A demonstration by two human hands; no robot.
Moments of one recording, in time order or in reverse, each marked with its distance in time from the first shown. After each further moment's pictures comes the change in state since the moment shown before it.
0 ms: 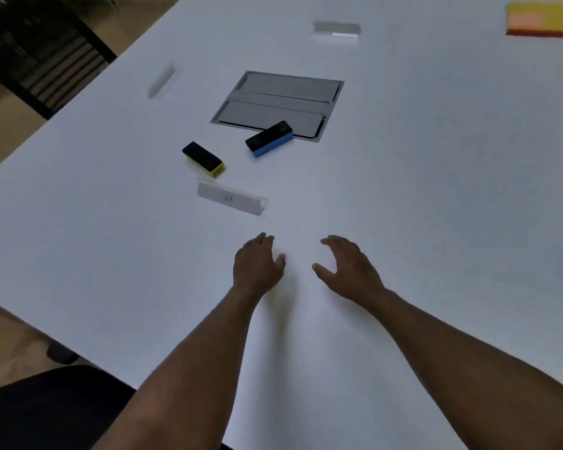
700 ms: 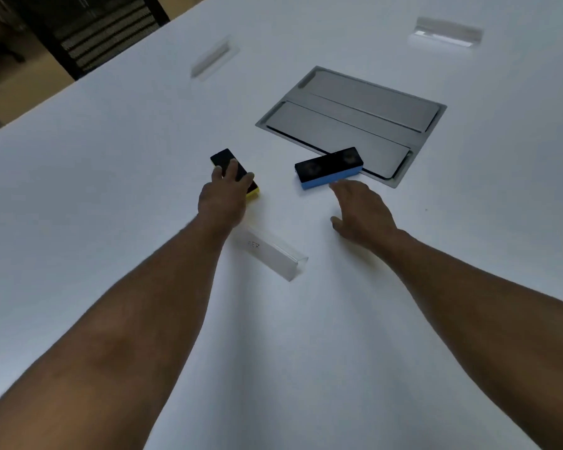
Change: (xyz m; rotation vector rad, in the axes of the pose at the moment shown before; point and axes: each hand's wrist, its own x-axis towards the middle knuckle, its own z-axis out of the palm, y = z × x) left_hand 0.269 -0.117 -0.075 0.382 0.062 -0.147; right_hand 0.333 -0.032 0.016 -0.401 -0.123 -0.284
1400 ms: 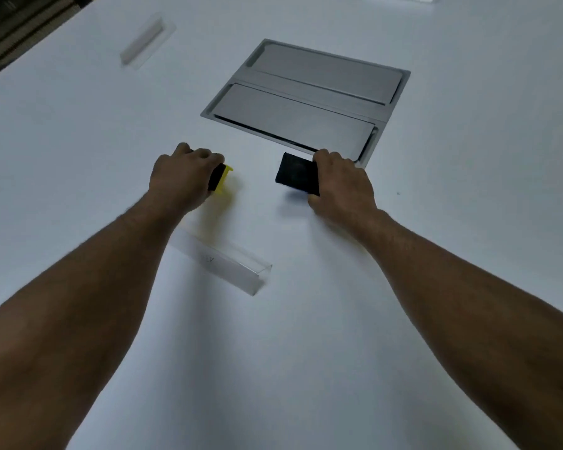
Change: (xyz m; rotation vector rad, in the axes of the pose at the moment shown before) left_hand 0.057 0.018 -0.013 0.135 0.160 0.277; right_hand 0.018 0.029 -0.007 0.005 0.215 0.131
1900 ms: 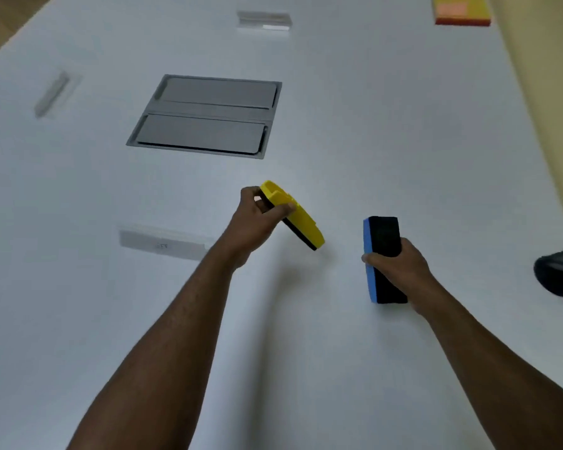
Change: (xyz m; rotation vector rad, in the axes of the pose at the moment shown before) left_hand -0.146 0.214 -0.111 -1.647 -0.409 -0.083; right_hand -0.329 0.077 -0.108 0.929 0.053 1.047
